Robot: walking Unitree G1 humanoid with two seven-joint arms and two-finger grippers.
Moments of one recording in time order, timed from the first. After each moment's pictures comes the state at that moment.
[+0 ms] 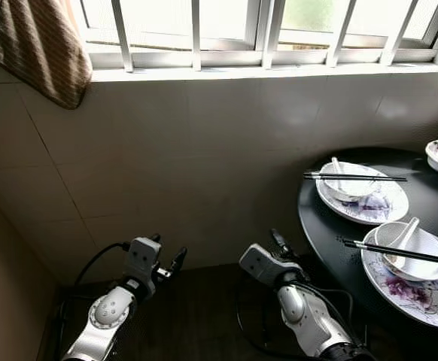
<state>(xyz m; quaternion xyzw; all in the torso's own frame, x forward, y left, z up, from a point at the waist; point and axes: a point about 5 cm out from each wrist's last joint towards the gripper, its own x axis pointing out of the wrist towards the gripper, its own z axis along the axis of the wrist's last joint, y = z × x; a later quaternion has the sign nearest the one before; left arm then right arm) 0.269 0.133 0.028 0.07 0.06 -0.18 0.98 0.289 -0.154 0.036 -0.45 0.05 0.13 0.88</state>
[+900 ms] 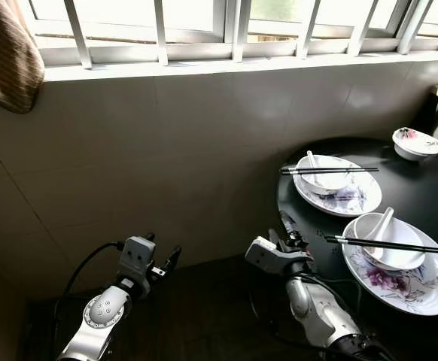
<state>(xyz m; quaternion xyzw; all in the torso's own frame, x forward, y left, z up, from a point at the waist) 0.269 0.135 0.029 0.07 0.06 -0.18 0.98 0.301 -0.180 0.061 -0.58 -0.02 0.02 0.81</state>
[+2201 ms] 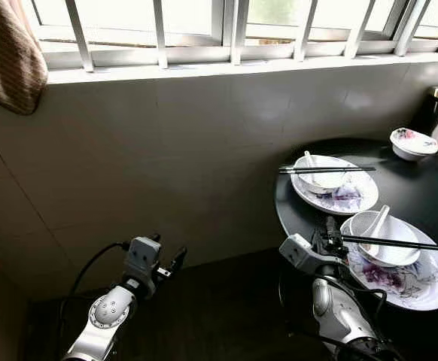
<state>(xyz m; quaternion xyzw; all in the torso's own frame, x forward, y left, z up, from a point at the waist) 0.269 0.129 0.029 0.06 0.06 -0.19 0.98 0.294 -0.221 0.052 -0.59 0.09 -0.07 0.80</state>
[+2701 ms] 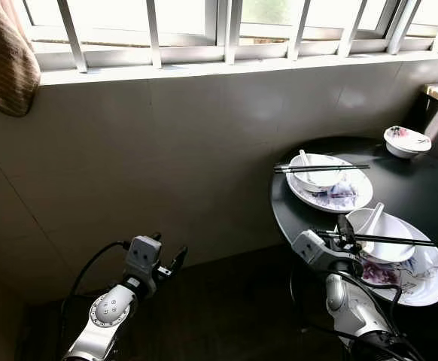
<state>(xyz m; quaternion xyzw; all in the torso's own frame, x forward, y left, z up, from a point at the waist) 0.271 0.128 0.031 0.06 0.06 -0.19 0.98 0.302 -0.241 0.057 -0.58 0.09 -0.06 0.81</state>
